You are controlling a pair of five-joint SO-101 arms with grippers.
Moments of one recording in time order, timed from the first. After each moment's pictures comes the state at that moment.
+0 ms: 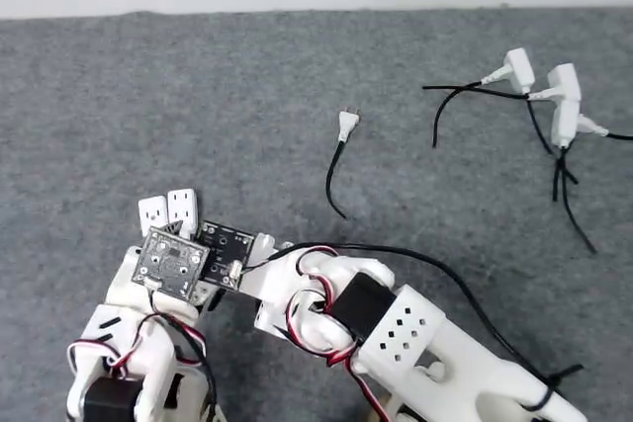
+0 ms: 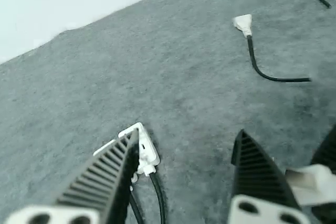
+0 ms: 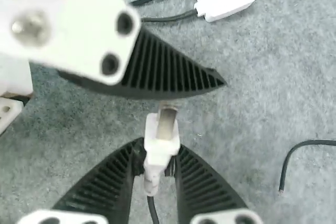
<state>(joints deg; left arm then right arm) 2.4 -103.4 73.5 73.2 -15.6 -56.7 -41.0 39.9 68.0 20.8</state>
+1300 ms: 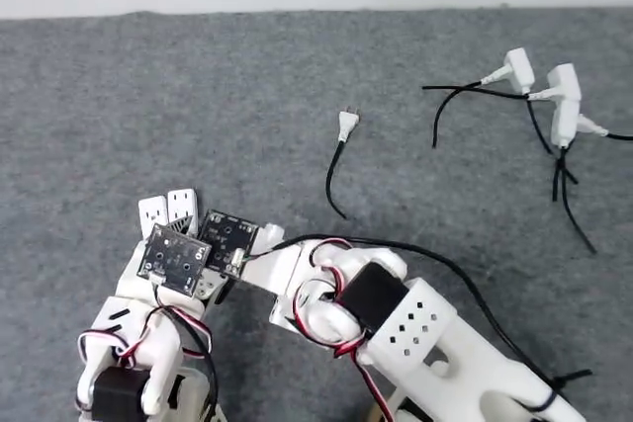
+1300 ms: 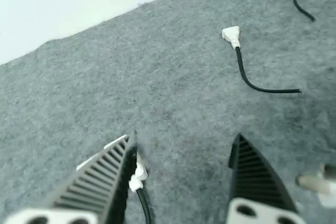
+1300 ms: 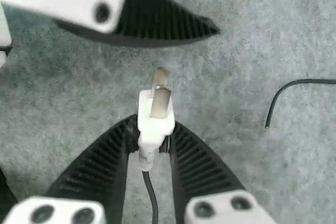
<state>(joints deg) 4.0 -103.6 80.0 67.8 -15.7 -54.3 -41.7 34.1 77.3 20.9</state>
